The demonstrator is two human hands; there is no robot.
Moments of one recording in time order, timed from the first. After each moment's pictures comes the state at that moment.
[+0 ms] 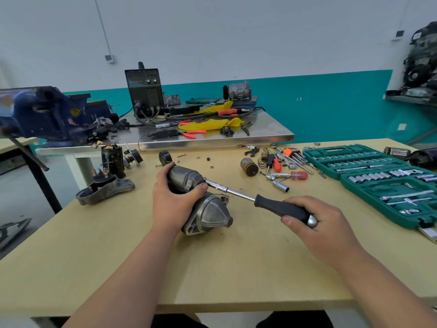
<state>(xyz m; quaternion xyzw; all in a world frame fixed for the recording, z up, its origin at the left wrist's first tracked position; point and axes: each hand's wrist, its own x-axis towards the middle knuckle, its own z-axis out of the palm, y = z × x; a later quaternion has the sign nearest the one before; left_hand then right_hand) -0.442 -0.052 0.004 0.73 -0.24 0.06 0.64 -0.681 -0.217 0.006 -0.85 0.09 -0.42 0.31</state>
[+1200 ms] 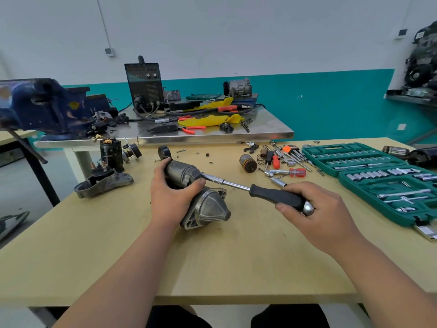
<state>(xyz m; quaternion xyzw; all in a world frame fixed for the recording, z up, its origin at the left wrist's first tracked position) -0.443 -0.052 0.001 0.72 -0.23 0.07 0.65 -0.680 -0.213 0.025 -0.86 0.09 -0.44 0.25</state>
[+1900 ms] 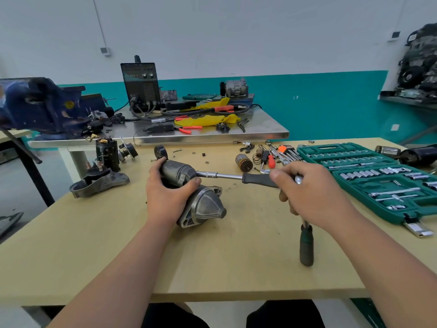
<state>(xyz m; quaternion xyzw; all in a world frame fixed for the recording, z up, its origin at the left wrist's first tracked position) -0.442 -0.052 -0.001 0.72 -0.23 0.07 0.65 -0.672 -0.208 0.069 -0.86 0.20 -0.33 0.32</state>
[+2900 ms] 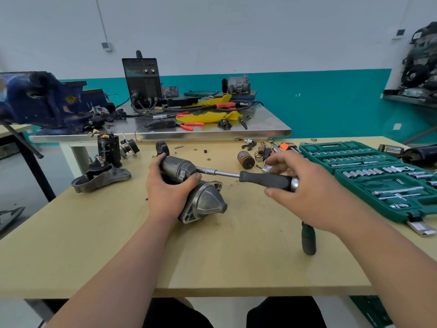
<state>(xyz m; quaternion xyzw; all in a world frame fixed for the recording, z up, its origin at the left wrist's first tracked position) -0.439 -0.052 -0.003 0.70 -0.23 0.09 0.67 -0.674 -0.198 0.076 -0.91 0.15 -0.29 0.26</state>
